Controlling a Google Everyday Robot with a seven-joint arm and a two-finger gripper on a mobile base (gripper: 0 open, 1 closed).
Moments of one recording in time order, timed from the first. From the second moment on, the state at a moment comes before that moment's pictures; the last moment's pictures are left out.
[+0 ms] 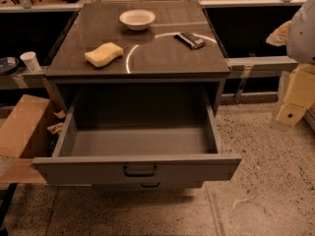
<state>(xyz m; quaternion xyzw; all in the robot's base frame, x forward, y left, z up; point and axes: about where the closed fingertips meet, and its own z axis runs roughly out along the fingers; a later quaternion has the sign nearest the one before) 0.438 -0.217 0.976 -0.60 0.78 -0.03 0.16</state>
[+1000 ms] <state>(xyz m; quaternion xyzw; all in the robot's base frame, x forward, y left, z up) 0.422 -0.200 0.854 -0.64 0.76 0.05 0.13</state>
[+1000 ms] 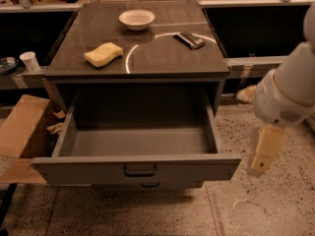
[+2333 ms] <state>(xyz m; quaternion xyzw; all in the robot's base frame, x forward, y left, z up) 0.362 -0.144 0.648 -0.69 0.70 0.16 0.08</state>
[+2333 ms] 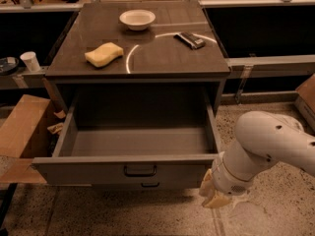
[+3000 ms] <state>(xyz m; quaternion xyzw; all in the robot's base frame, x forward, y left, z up) 0.404 -0.134 0.630 -0.68 0.71 0.11 0.10</state>
